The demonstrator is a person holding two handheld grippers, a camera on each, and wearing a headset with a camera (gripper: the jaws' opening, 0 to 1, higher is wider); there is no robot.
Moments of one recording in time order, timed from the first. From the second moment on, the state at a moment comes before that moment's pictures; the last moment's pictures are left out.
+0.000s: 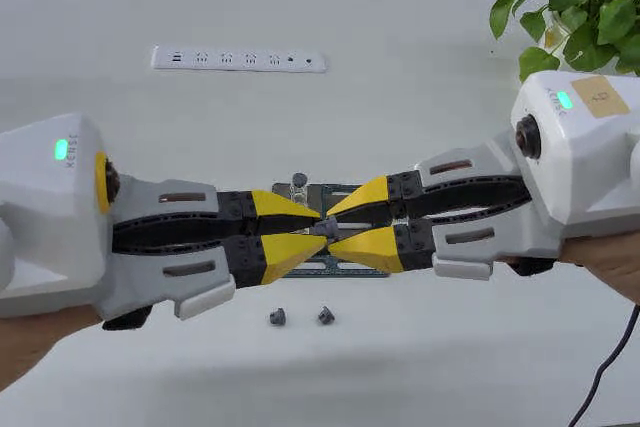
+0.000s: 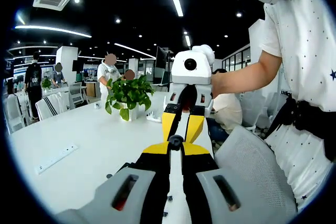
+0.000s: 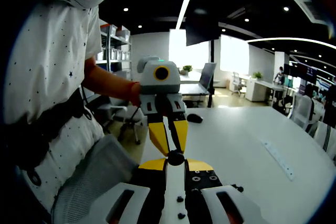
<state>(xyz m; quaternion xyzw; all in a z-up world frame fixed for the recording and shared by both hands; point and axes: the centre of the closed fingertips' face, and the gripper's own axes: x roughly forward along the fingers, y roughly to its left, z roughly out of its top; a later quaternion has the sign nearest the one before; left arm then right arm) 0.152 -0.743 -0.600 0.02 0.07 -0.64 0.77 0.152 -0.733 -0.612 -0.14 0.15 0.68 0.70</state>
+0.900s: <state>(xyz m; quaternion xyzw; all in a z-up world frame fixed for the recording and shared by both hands) 0.148 -0.739 -0.591 -0.01 0.07 -0.65 0.76 0.150 -0.732 -0.596 -0.11 0.14 0.69 0.70</state>
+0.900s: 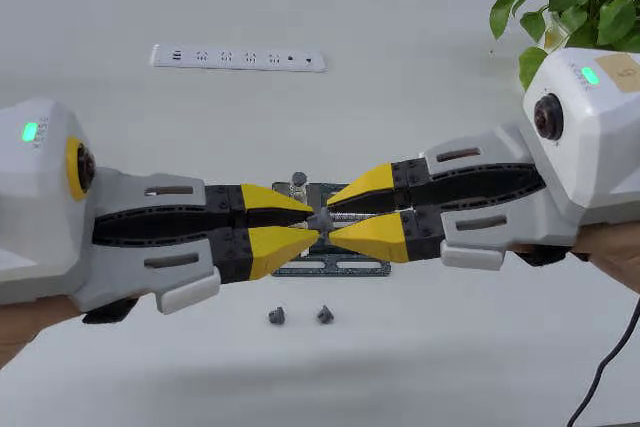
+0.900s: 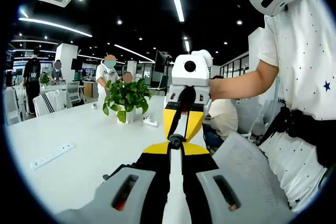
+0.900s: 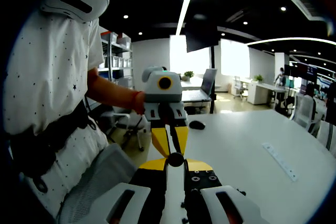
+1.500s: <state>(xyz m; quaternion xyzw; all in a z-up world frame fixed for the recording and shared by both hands) 0.142 -0.738 -0.591 0.00 0.08 -0.66 0.75 0.144 -0.729 -0.597 -0.11 0.15 0.70 0.69</state>
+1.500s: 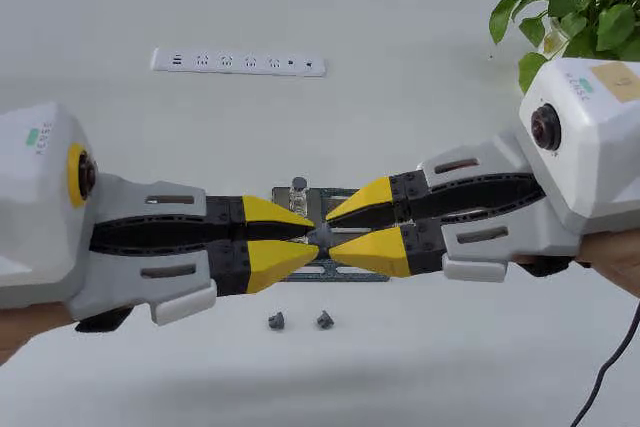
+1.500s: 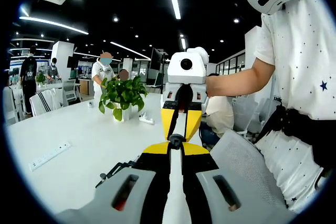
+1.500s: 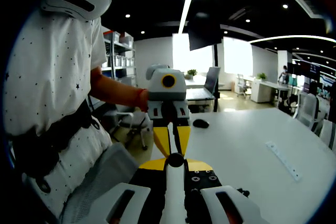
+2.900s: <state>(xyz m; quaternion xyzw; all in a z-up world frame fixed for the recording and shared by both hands) 0.171 -0.702 -0.628 -0.01 0.10 -0.60 0.80 0.200 -0.731 -0.635 -0.16 0.24 0.65 0.70</state>
